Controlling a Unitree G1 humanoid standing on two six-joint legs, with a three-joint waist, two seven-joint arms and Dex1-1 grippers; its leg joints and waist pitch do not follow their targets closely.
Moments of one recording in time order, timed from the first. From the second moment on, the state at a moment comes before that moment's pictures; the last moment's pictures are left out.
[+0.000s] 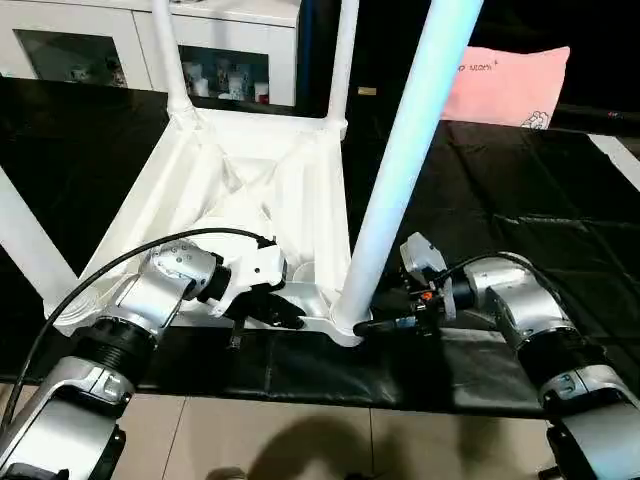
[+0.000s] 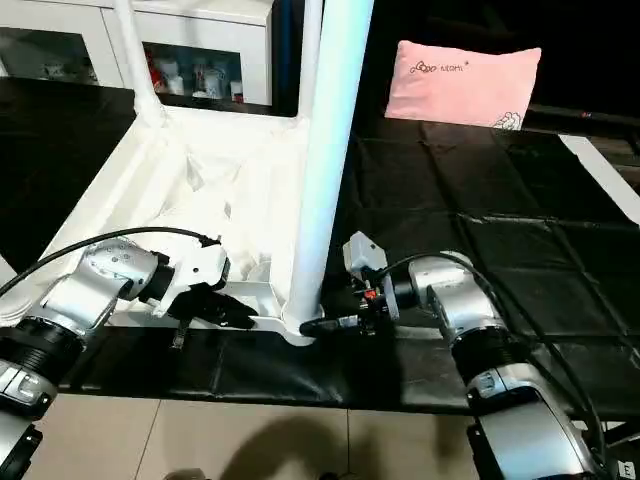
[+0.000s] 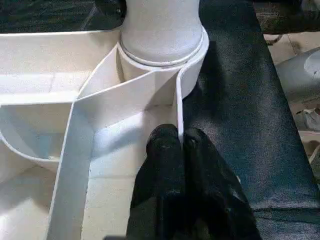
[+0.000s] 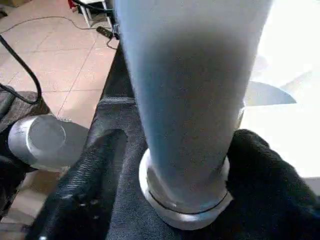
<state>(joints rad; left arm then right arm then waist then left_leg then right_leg) -0.64 0.48 -0.35 0.57 0.02 0.01 -1.43 -0.66 -0.35 0.23 0.77 0.18 -0.03 1.50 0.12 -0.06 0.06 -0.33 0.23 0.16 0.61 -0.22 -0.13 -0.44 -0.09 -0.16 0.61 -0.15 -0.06</state>
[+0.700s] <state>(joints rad) -0.64 0.47 -0.36 0.56 0.02 0.06 -1.43 -0.63 -0.34 0.20 0.77 0.20 0.00 1.52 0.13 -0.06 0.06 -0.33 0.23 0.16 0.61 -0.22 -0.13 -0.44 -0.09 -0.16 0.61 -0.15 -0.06</state>
